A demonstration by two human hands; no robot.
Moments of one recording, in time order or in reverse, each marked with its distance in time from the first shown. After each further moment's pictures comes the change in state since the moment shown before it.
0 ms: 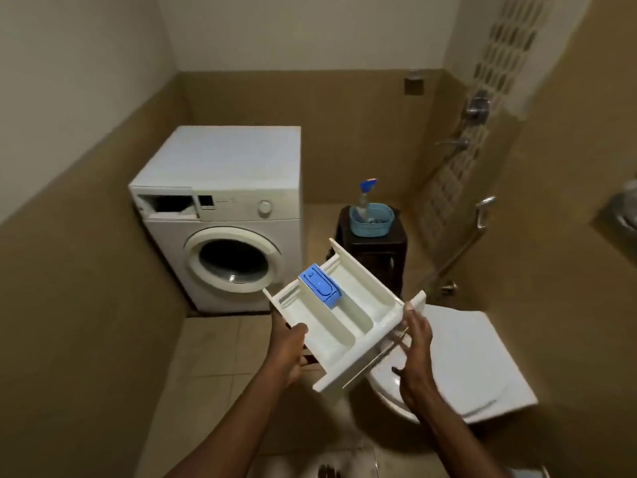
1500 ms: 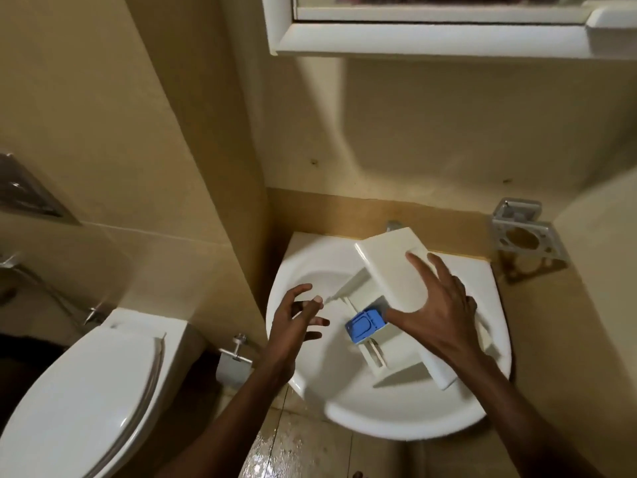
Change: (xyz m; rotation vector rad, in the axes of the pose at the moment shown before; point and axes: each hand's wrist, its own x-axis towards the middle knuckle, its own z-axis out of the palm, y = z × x) left_hand -0.417 -0.331 0.426 0.663 -1.304 0.074; right_hand -0.365 0.036 -0.638 -0.811 1.163 0.017
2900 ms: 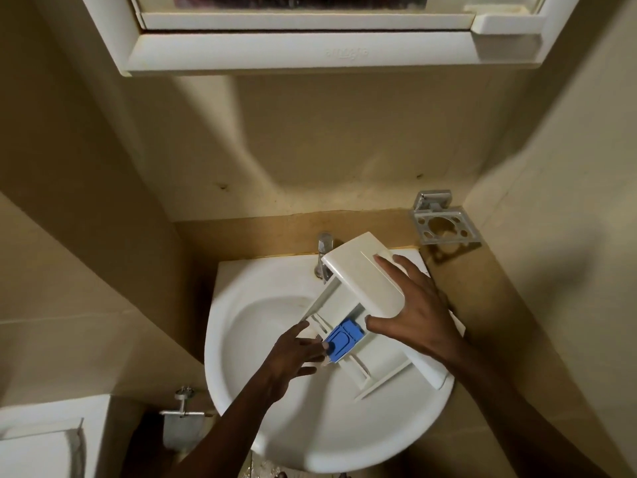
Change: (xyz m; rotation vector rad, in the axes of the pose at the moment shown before) left_hand 0.060 -0.011 0.058 0.196 -0.474 -0.384; right_hand 0.022 0.037 -0.028 0.009 -0.017 0.111
